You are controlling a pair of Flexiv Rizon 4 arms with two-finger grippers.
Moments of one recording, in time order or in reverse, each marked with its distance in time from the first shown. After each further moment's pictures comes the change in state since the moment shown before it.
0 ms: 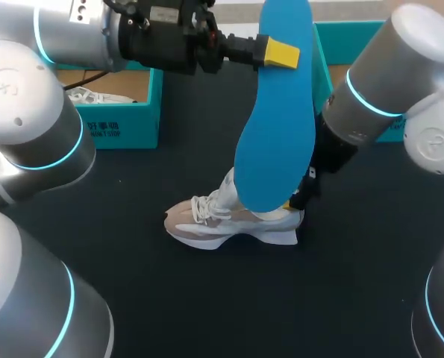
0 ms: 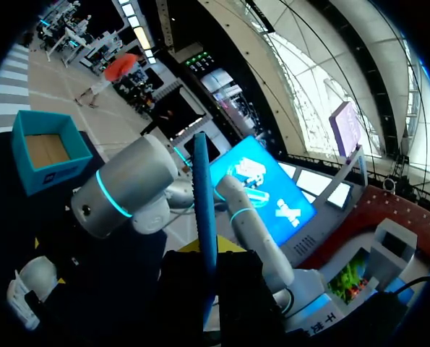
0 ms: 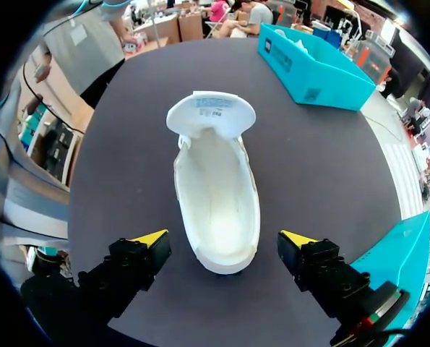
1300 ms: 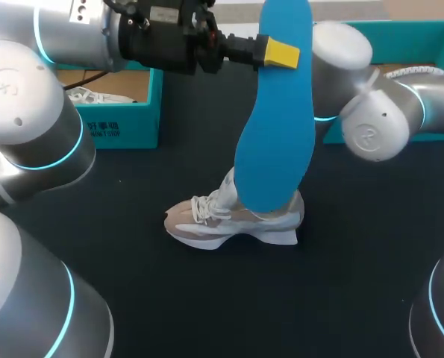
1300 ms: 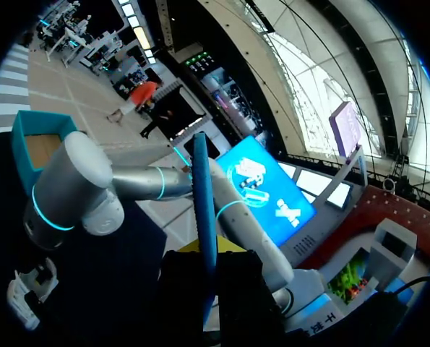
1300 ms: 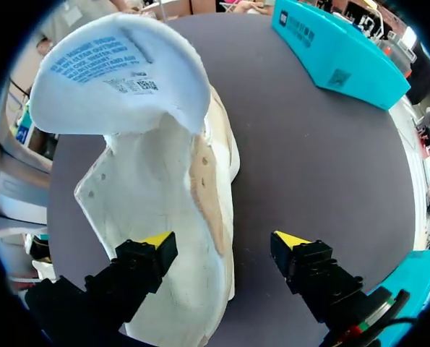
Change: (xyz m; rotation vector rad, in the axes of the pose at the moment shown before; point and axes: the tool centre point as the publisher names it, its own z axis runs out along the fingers) left arm 0.000 0.000 0.000 0.000 0.000 0.000; right arm -0.033 0.021 0.090 0.115 0.058 -0.076
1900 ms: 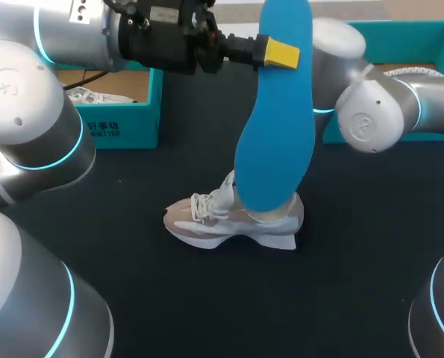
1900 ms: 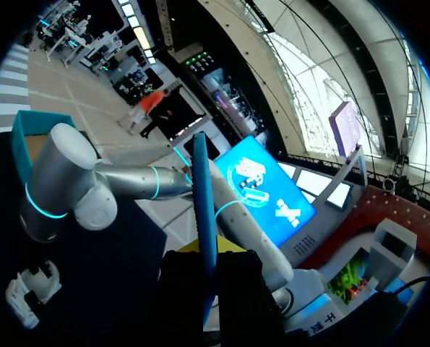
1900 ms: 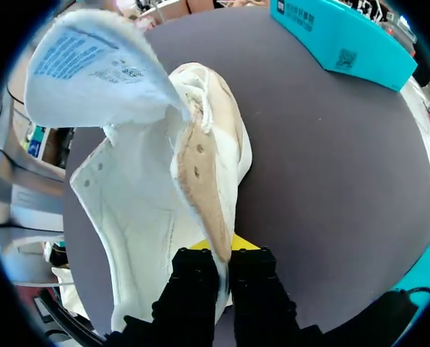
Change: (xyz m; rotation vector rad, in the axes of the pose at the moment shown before) left arm 0.000 0.000 0.000 0.000 0.000 0.000; right arm 0.011 -0.005 0.005 0.013 0.127 0.074
